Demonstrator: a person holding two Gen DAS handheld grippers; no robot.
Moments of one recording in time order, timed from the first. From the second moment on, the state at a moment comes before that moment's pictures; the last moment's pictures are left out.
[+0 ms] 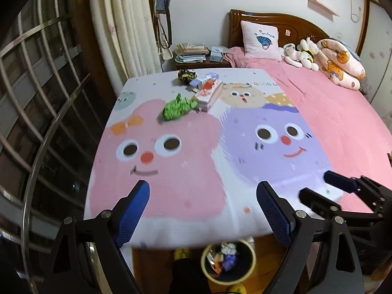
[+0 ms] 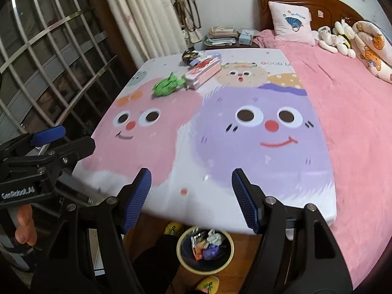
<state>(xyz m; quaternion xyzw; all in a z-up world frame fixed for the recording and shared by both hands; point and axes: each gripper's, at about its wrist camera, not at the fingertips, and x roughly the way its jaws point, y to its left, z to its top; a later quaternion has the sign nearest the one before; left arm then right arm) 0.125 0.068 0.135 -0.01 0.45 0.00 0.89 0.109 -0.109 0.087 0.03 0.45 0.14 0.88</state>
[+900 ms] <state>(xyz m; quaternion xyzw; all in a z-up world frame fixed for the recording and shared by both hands) 0.492 0.159 -0.022 0.07 0.54 -0.13 0.83 0.422 -0.046 0.004 0.14 0.48 -0.04 0.86</state>
